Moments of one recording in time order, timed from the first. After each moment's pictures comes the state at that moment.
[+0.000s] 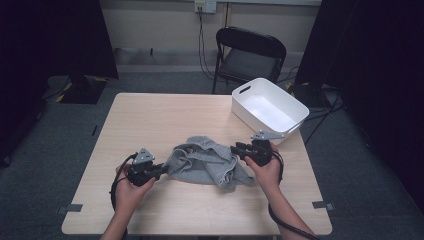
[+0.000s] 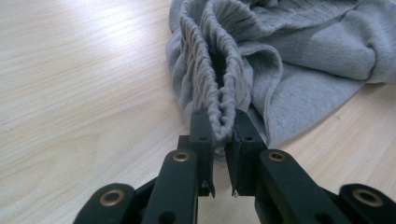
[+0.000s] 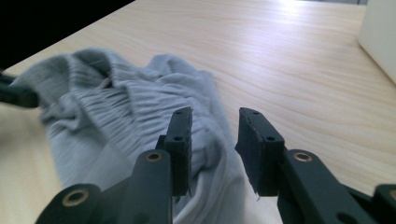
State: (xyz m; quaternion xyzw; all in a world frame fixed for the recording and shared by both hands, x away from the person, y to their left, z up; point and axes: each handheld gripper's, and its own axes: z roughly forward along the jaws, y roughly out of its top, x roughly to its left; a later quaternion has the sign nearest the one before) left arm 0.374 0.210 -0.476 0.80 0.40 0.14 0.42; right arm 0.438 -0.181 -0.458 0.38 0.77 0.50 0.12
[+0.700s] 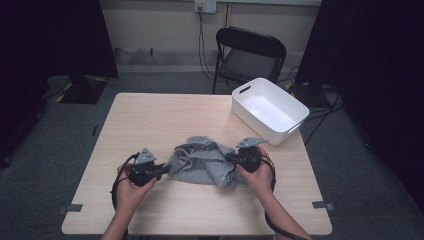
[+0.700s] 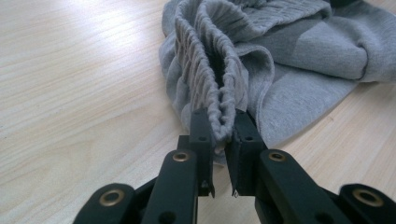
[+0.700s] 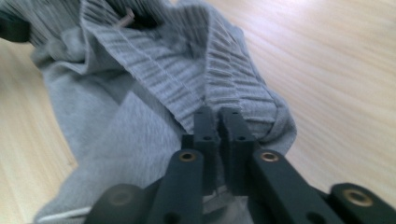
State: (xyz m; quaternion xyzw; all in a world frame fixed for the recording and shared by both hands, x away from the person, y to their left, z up) left arm 0.374 0.206 -0.474 0.80 0.39 0.15 0.42; right arm 0.428 -0.148 -0.464 0.35 0.83 0.42 0.13
